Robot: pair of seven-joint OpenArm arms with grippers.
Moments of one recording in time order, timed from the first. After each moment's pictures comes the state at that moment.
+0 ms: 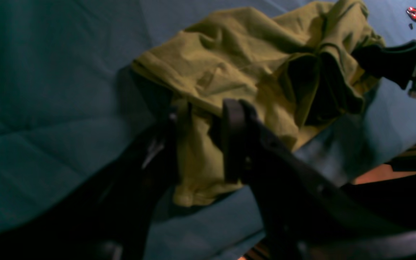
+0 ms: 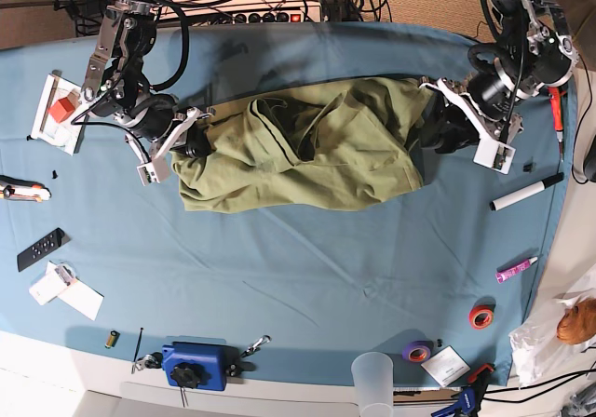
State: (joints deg) left arm 19.6 -7.0 -20.5 121.1 -44.5 -24.2 62.0; right arm -6.8 8.6 20.0 93.9 28.6 37.4 -57.7
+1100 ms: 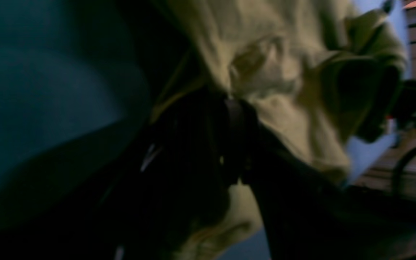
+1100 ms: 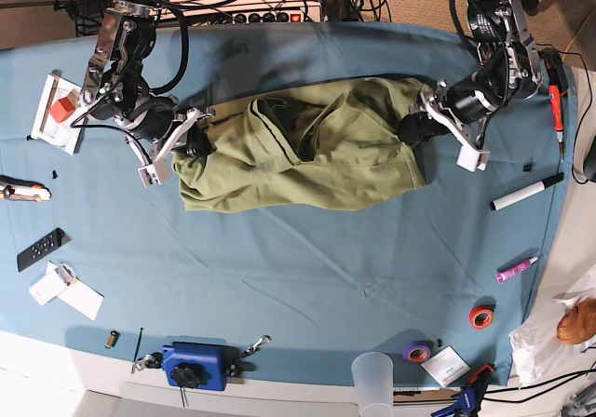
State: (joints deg) left arm 11.0 -2.8 -20.7 93.1 -46.6 -29.3 62.1; right arm -6.2 8.6 20.0 93.9 29.3 37.4 -60.5
